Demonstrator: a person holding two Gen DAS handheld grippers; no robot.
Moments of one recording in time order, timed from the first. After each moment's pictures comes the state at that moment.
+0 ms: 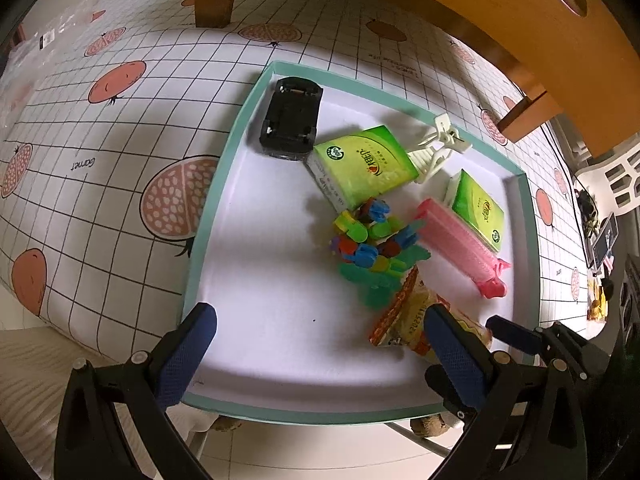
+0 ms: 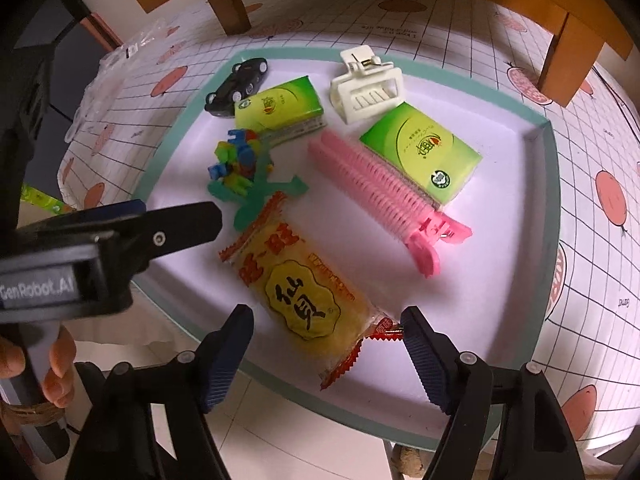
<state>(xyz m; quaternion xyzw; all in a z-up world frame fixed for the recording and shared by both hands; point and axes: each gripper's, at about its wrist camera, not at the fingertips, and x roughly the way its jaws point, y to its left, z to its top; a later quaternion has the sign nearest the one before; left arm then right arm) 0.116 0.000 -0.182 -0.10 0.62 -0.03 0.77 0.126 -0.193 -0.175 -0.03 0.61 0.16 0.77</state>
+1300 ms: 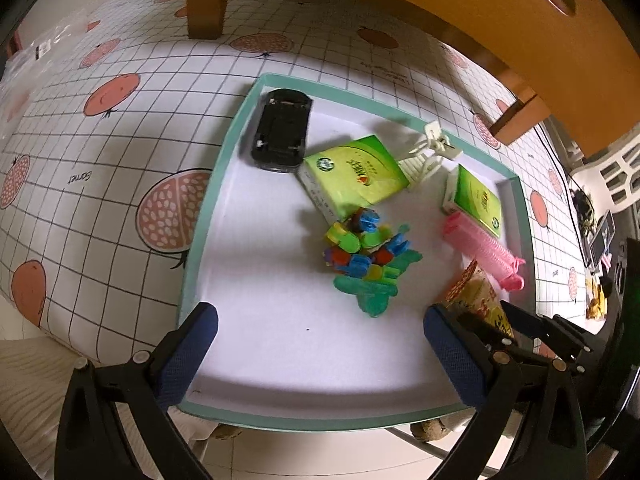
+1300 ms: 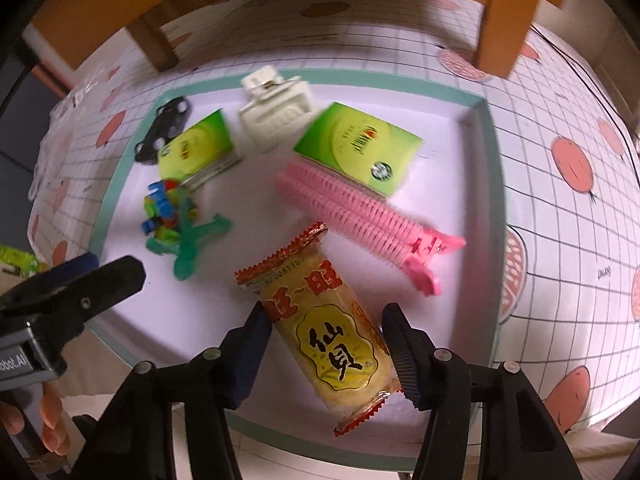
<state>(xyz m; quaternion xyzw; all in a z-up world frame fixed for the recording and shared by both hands) 0.117 -0.009 -0.178 -0.10 0.61 -0.04 0.79 0.158 -0.212 -0.185 0.03 0.61 0.07 0.79</state>
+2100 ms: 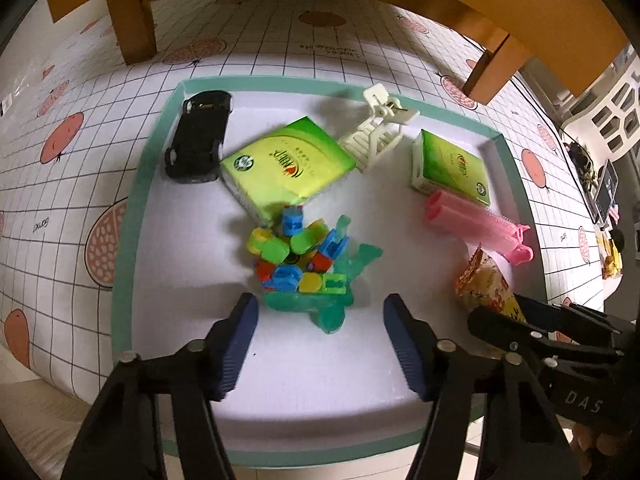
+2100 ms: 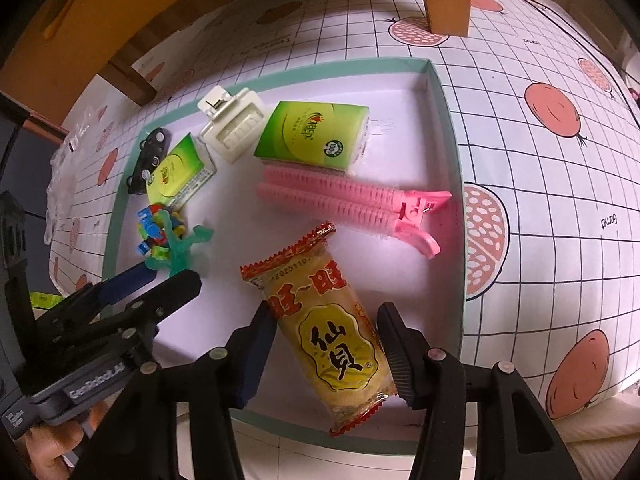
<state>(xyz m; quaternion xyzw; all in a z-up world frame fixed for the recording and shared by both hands) 0.138 -0.061 -0.202 -0.03 0.61 -0.08 0.79 0.154 -0.254 -0.186 0.11 0.62 0.07 0.77</state>
